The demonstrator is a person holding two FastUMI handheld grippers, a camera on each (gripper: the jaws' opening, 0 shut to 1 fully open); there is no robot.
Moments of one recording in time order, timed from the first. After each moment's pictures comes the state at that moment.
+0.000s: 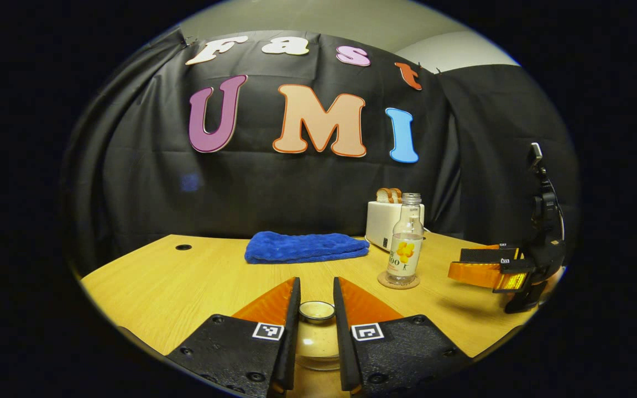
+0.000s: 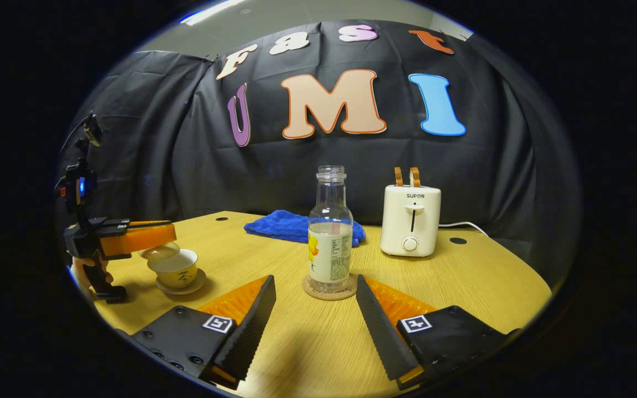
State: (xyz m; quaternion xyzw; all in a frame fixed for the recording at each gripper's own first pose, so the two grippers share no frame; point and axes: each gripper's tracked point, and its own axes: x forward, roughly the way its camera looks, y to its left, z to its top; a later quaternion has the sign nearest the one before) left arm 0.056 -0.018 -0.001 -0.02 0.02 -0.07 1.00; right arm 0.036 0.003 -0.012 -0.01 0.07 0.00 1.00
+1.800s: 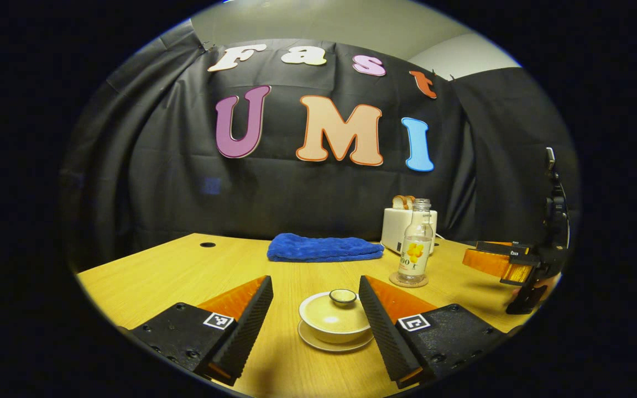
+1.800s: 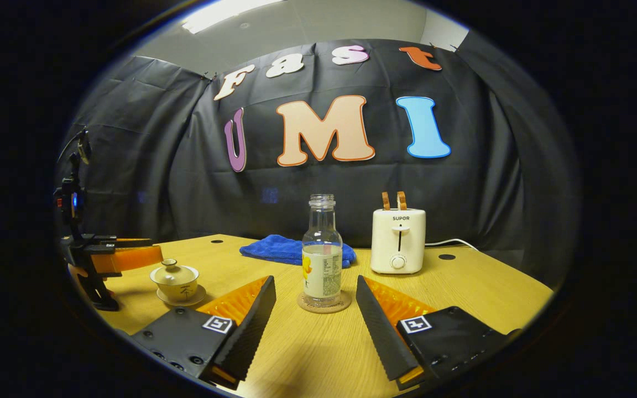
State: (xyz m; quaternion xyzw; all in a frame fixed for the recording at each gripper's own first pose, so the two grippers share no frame) left arm 0.012 0.016 0.002 -0.03 -0.01 0.00 1.00; right arm 0.022 -0.004 0.009 0.00 0.01 -0.02 1.00
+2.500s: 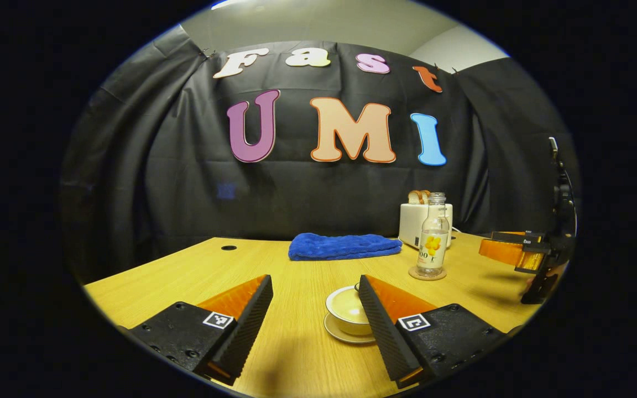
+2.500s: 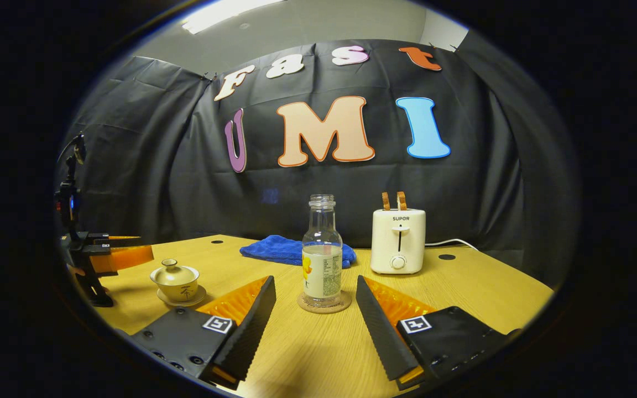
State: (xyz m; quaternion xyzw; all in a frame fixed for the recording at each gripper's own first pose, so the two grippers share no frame) left arm 0.000 0.033 -0.001 0.00 0.00 0.03 1.00; right arm 0.020 -0.003 0.010 0.00 0.00 -0.02 1.00
